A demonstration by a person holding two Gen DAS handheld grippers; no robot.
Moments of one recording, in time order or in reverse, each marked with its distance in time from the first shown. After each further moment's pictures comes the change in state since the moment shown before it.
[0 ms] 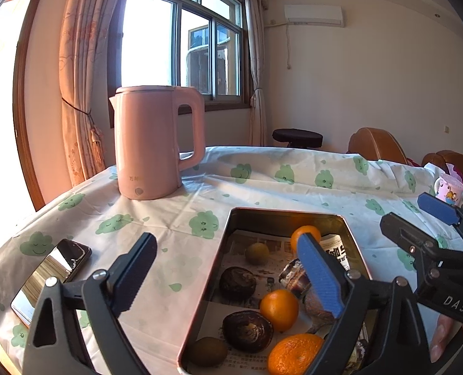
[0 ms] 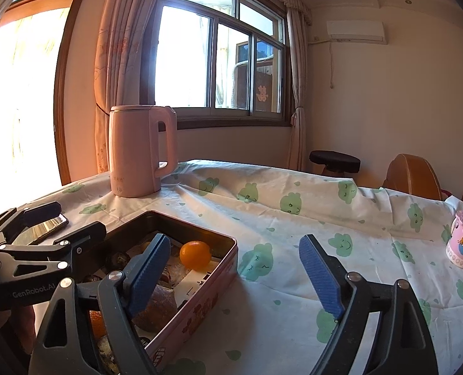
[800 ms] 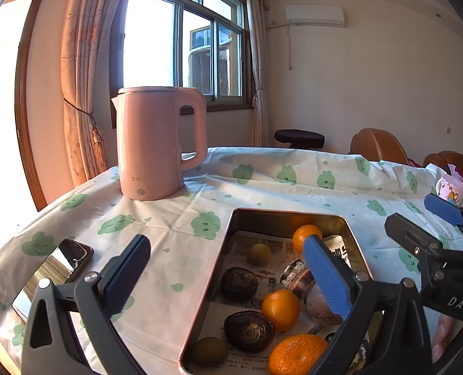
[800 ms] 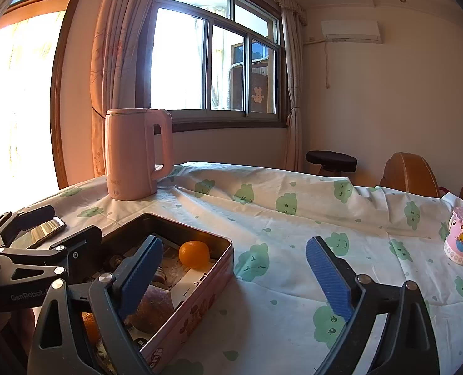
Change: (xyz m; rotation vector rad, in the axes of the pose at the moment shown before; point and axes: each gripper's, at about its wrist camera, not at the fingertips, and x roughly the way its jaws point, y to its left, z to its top) left arm -0.001 0.002 0.000 -0.002 -0.005 0.005; right arm -0.001 -0.004 -0.001 0.016 -0.006 -0.012
